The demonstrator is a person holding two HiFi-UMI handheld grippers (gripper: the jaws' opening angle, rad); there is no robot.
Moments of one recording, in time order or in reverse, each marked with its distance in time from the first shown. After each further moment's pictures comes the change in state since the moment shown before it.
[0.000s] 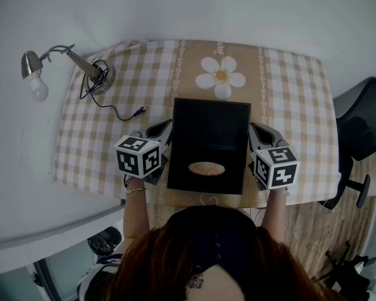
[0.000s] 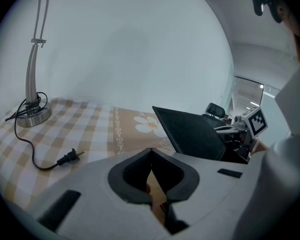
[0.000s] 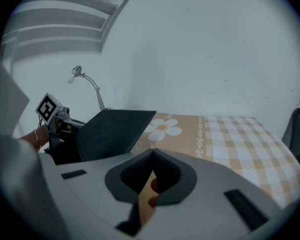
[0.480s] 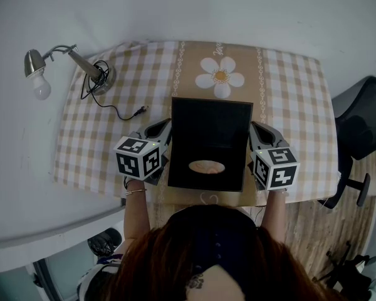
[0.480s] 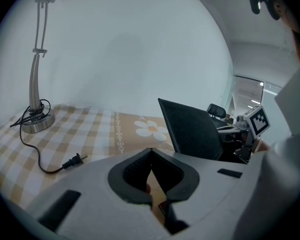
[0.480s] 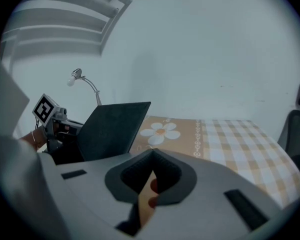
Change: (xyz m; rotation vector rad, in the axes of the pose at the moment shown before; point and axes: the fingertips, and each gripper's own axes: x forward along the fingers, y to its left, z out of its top) left arm -0.011 -0.004 0.009 0.025 -0.034 0.025; right arm -0.011 0.003 0.008 0.004 -0.037 -0.029
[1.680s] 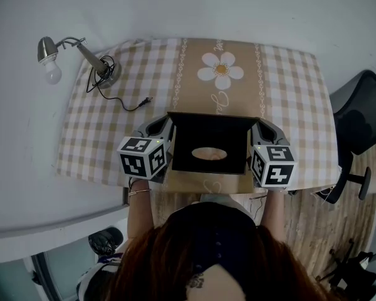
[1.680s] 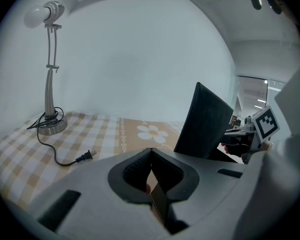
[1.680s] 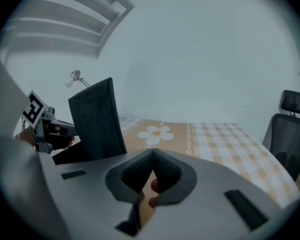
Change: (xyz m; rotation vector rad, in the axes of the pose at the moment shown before) left arm -0.038 -0.016 0.002 0.005 -0.067 0.081; right arm -0.038 0.013 -0.001 0.011 -0.046 -0.125
